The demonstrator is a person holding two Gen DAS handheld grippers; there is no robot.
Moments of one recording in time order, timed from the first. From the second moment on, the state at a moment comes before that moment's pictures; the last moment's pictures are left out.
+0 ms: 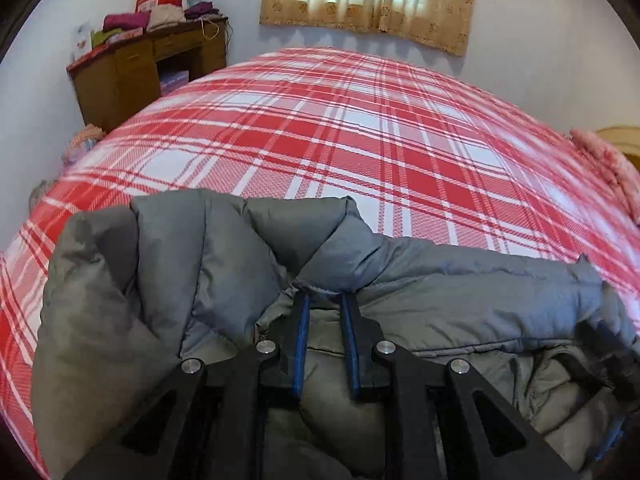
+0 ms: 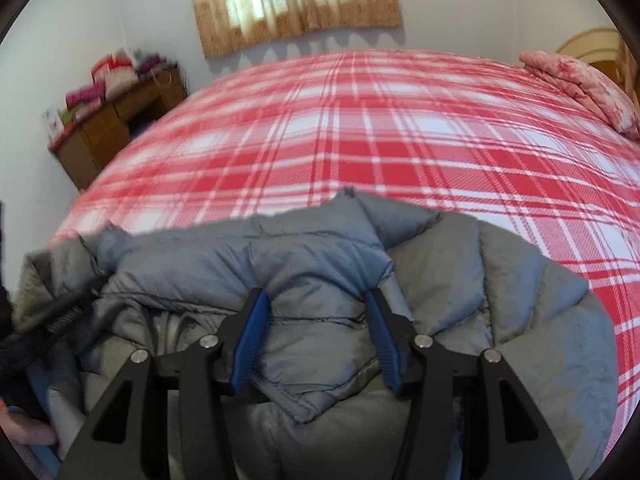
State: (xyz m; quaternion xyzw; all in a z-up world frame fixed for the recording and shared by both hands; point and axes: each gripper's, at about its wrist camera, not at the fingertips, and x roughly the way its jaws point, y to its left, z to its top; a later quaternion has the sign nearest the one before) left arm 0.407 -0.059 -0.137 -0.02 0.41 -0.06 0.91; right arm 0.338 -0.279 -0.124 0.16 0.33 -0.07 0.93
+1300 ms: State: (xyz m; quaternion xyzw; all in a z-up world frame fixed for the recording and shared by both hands) left arm 0.166 0.079 0.000 -0.06 0.32 -0.22 0.92; right arm 0.057 -0.305 -0.020 0.17 0.23 -0.09 0.95
